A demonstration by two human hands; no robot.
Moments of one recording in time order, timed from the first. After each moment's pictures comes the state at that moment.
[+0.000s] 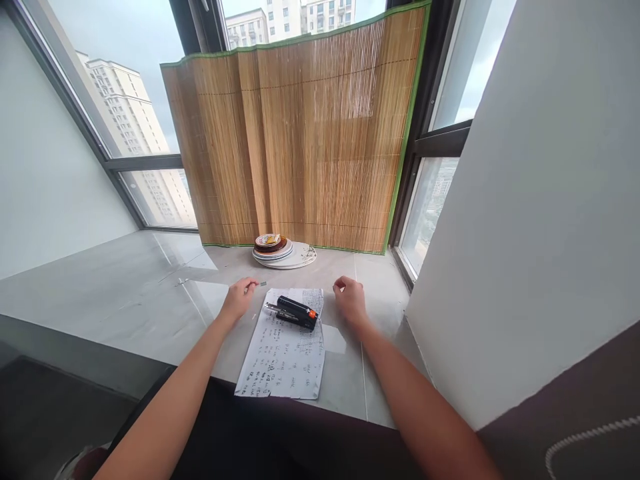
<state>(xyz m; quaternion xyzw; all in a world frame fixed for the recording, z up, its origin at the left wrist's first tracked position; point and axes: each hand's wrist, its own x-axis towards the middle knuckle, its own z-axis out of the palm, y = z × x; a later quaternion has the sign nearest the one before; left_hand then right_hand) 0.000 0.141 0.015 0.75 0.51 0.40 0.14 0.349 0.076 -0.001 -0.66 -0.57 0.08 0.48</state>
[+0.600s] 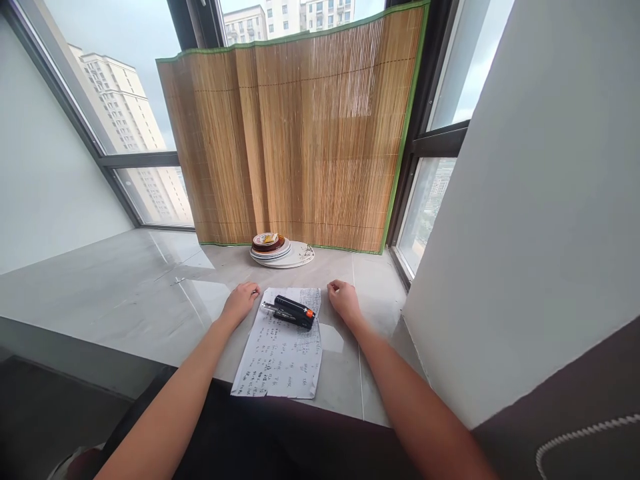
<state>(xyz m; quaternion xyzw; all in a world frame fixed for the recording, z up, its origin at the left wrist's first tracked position) 0.007 0.137 0.009 0.80 0.55 0.24 0.06 0.347 0.087 -0.017 -0.64 -0.60 0.10 0.47</state>
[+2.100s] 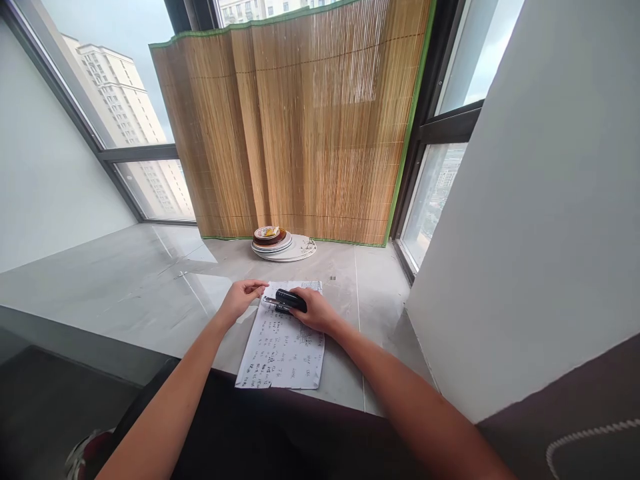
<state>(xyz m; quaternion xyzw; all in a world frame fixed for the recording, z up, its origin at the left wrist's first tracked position) 0.018 0.099 0.031 0.69 0.44 0.42 0.38 0.271 0.046 0.000 -0.40 -0.80 0.16 0.41</state>
